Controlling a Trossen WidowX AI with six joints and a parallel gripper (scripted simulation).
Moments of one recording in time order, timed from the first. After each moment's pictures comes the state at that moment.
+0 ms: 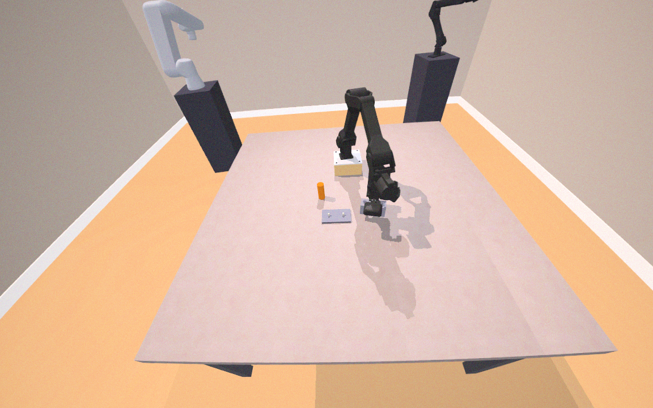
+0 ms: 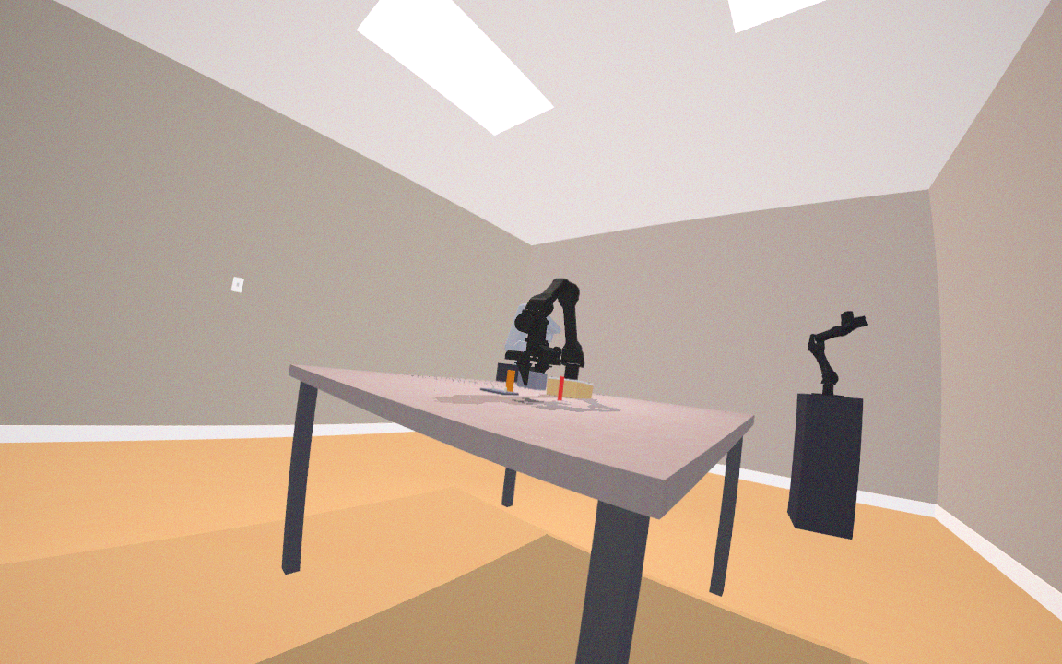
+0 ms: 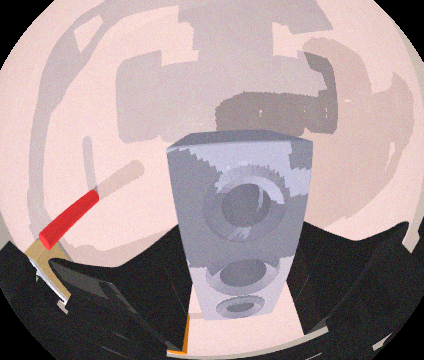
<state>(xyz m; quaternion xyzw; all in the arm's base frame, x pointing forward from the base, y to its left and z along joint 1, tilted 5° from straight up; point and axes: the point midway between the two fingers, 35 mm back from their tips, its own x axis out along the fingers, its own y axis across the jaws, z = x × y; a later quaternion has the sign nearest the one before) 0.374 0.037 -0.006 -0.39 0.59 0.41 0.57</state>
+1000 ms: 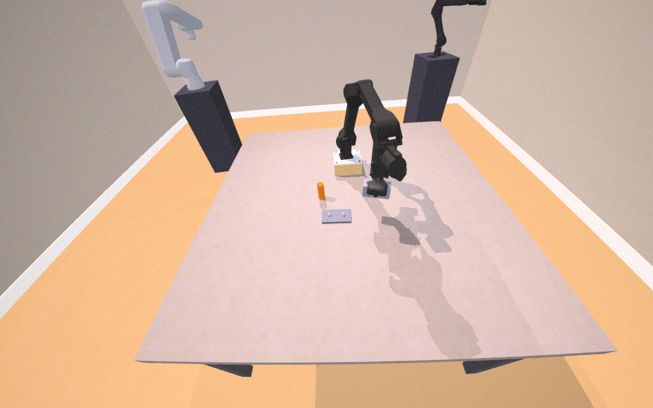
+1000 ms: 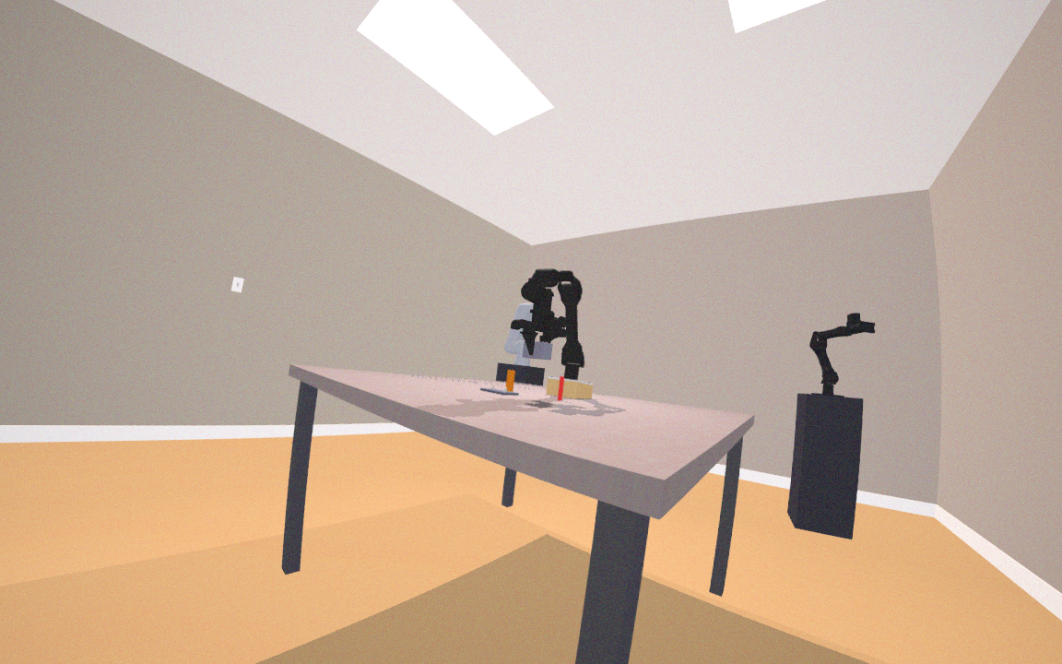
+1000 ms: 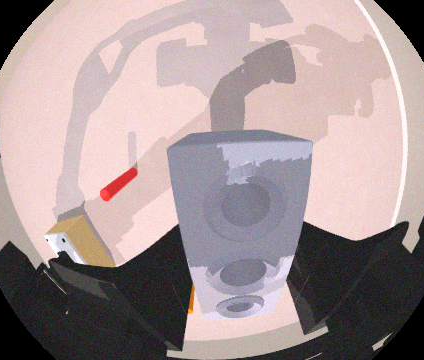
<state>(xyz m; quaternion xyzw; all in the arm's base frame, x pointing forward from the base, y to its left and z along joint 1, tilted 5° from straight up) 0.376 0.043 0.088 -0.39 0.59 0.41 0.57</state>
